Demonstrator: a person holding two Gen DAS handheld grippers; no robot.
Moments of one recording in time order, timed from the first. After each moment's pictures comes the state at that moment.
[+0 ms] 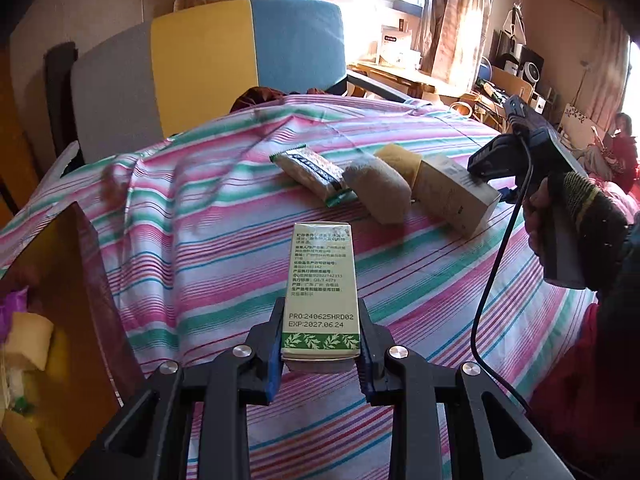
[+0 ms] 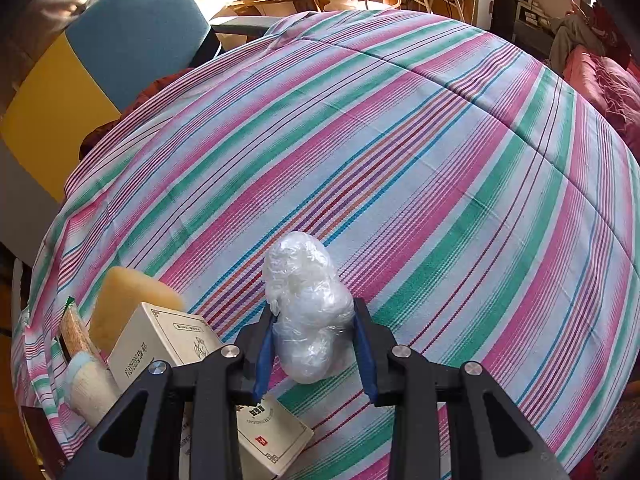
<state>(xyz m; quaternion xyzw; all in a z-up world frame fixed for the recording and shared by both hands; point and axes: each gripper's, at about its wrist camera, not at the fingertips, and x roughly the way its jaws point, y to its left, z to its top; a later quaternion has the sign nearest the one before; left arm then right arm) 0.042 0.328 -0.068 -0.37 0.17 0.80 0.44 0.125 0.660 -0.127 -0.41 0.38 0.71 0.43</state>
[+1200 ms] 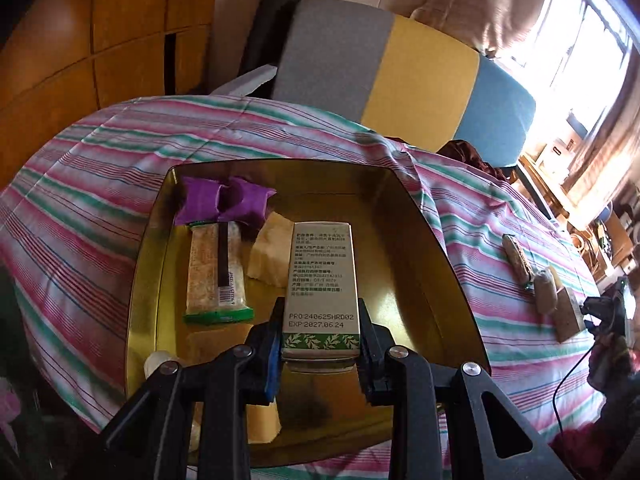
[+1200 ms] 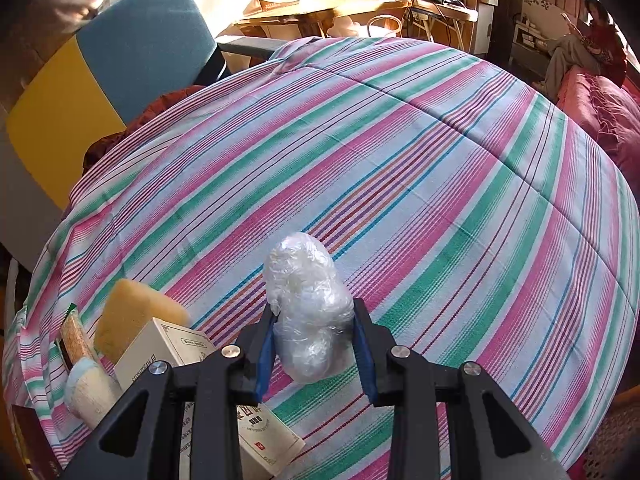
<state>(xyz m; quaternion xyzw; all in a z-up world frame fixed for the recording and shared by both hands) -0.089 0.087 -0.043 -0.44 -0.02 0.87 0.22 0.147 0.628 -0.109 -0.39 0.36 0.72 0.44</state>
